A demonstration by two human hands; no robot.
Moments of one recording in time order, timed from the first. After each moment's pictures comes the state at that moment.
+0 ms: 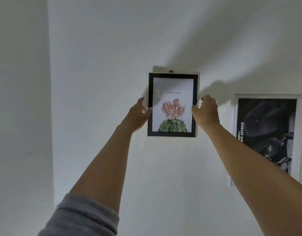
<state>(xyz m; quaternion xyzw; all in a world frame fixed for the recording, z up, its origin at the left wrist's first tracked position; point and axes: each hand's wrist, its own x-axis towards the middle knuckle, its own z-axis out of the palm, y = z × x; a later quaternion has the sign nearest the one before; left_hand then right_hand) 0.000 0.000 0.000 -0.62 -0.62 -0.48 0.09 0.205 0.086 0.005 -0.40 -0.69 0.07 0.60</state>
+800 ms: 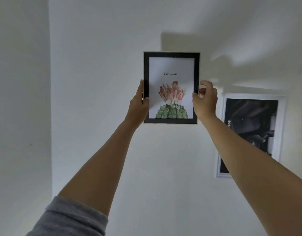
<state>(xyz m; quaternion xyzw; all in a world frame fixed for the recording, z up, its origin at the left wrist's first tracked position) 0.054 -0.036 0.004 -0.60 -0.49 -0.62 0.08 0.229 0.044 0.024 -0.27 -0.63 0.14 0.71</state>
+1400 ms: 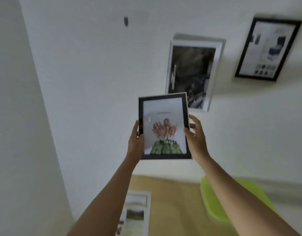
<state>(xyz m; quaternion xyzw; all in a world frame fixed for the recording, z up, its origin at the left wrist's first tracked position) 0.298 -0.133 -0.267 -0.41 -0.56 -0.68 -0.22 0.476 -0.064 -0.240 -0.31 -0.67 0.38 0.56</state>
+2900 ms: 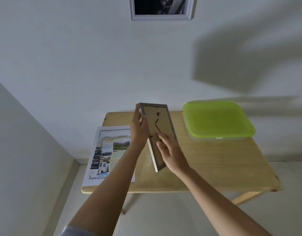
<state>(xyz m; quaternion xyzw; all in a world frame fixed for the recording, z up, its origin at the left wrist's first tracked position) 0.395 -0.136 -0.431 -0.39 -0.65 -0.60 -0.25 0.530 -0.148 -0.492 -0.39 -0.80 0.27 0.37</state>
